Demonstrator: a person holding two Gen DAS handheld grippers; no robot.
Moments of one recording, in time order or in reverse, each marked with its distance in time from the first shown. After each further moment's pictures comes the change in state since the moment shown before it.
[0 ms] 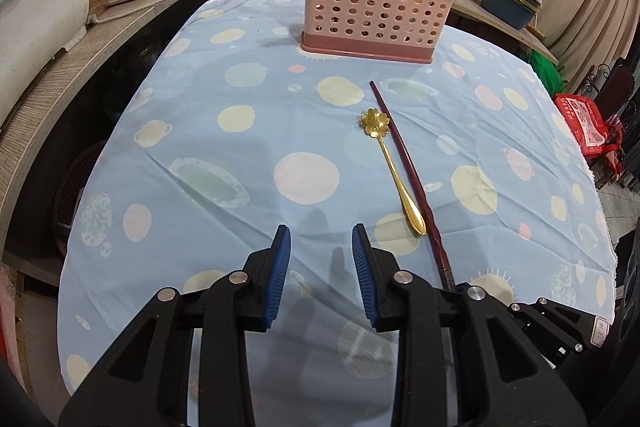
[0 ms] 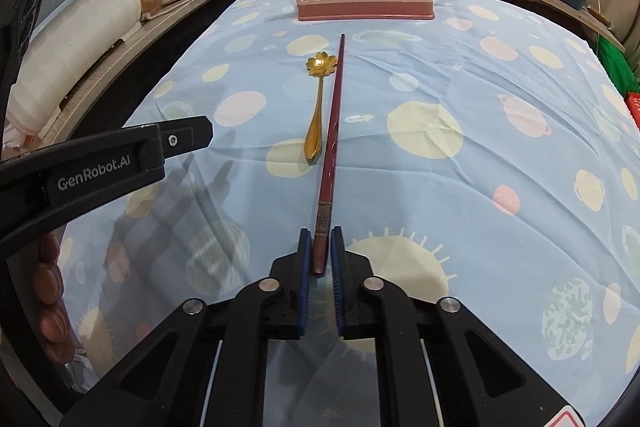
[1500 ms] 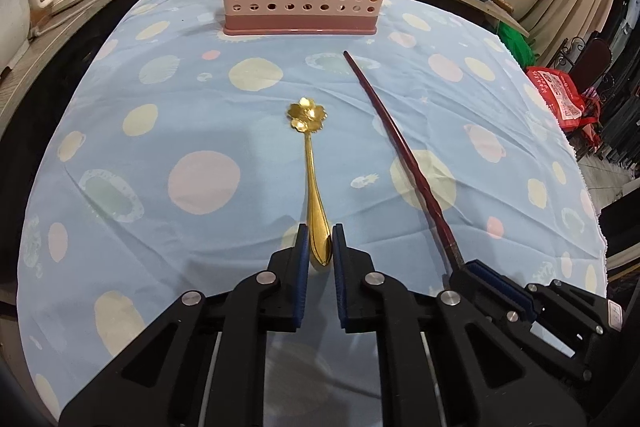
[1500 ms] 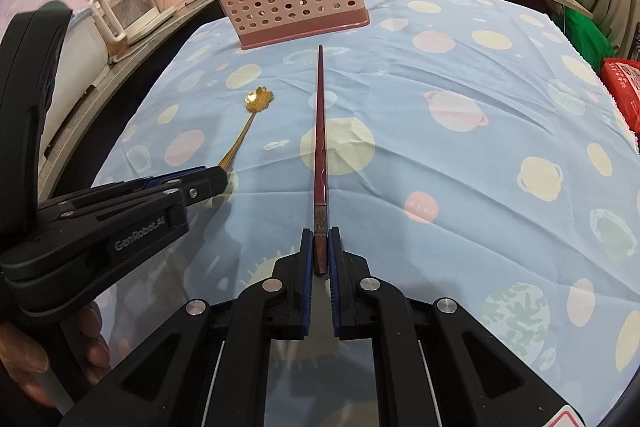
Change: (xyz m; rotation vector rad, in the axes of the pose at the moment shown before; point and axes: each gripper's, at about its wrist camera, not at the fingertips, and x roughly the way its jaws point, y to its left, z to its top) left arm 0.032 -0.046 0.004 0.070 0.051 -0.108; right arm -0.014 -0.047 0.006 0.129 -0.050 -0.028
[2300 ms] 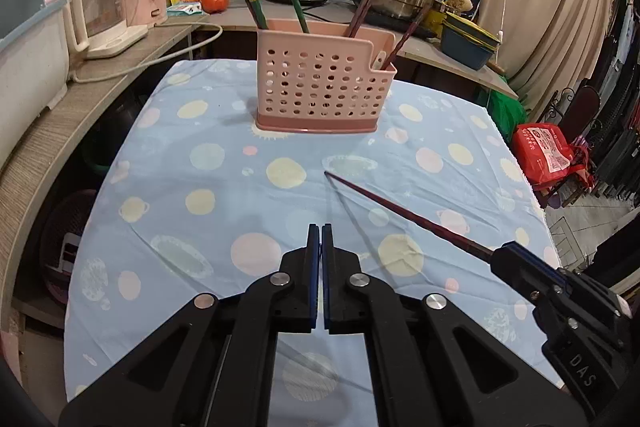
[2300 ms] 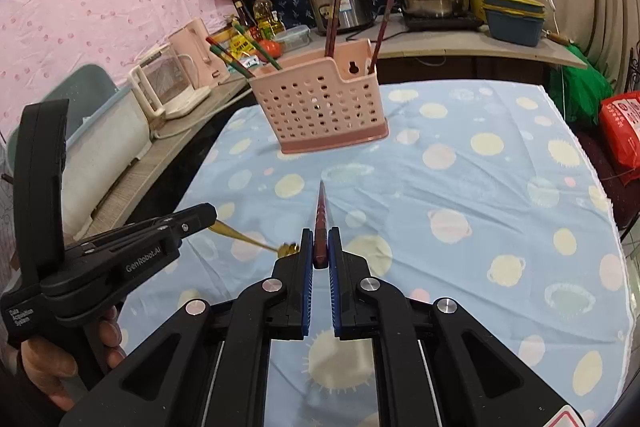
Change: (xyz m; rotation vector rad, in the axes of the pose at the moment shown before) left arm -0.088 0.010 0.035 -0.033 -0.199 0.006; right arm -0.088 0.012 0.049 0.007 -0.236 0.081
